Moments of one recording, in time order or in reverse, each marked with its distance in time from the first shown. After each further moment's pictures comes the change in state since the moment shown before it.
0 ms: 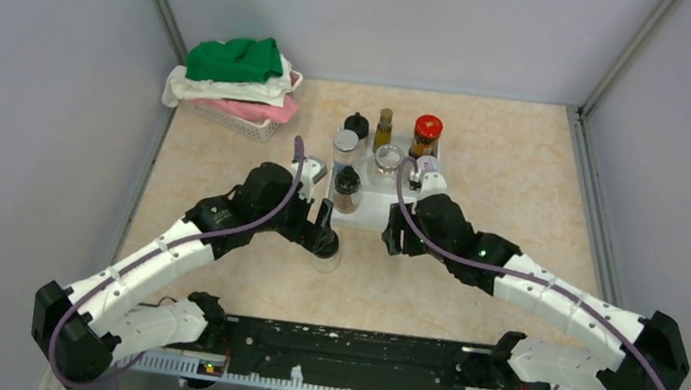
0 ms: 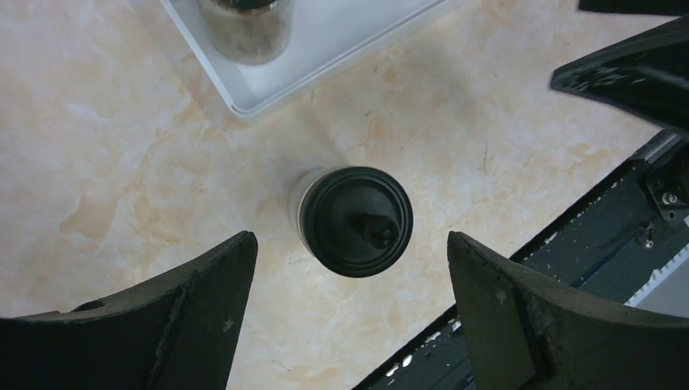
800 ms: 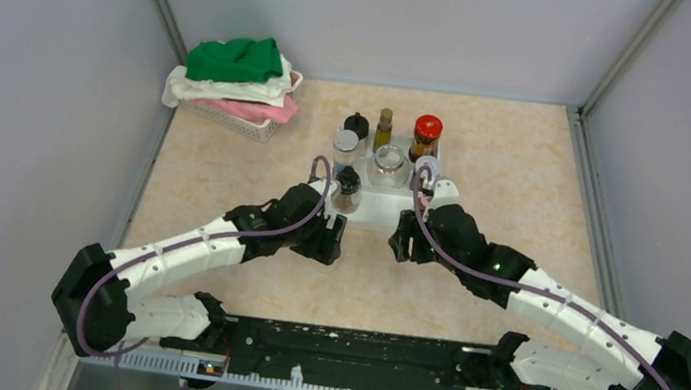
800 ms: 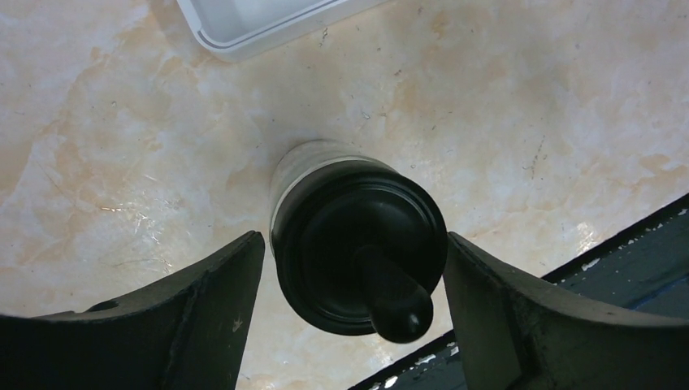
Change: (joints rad) left arm -0.124 0.164 -0.114 0.083 -0.154 -0.208; right arm 0.008 -0.137 -0.065 -0.006 0.009 0.033
